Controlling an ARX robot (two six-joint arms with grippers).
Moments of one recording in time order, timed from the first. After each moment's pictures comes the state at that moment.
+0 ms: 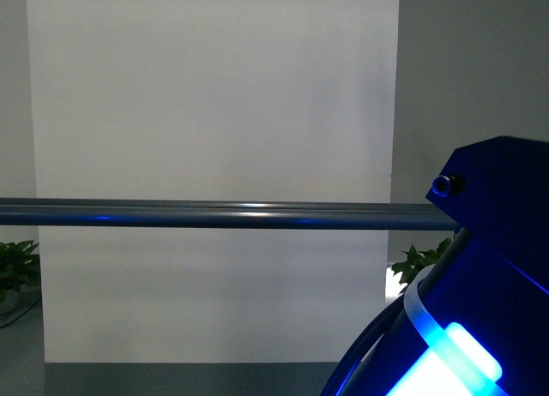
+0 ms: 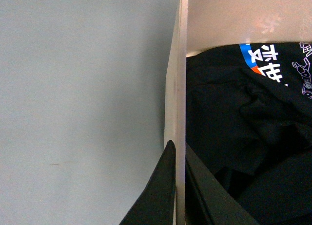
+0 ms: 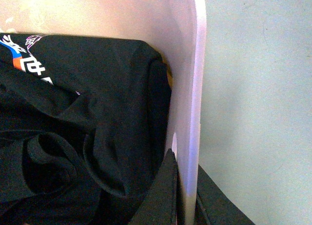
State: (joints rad) left arm 0.43 2.28 0.88 0.53 0.17 0.26; right arm 0.59 2.52 1.53 0.01 0.13 0.30
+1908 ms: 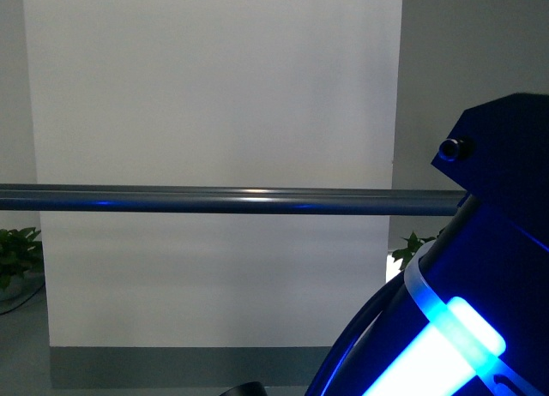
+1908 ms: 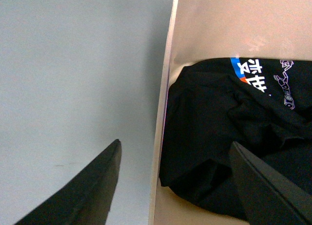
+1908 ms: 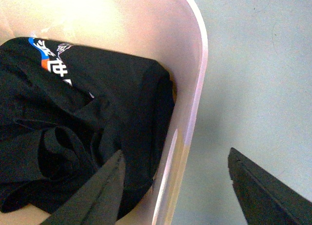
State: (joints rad) left arm 0.43 2.28 0.88 0.53 0.17 0.26; right arm 0.59 2.52 1.53 0.01 0.12 0.27
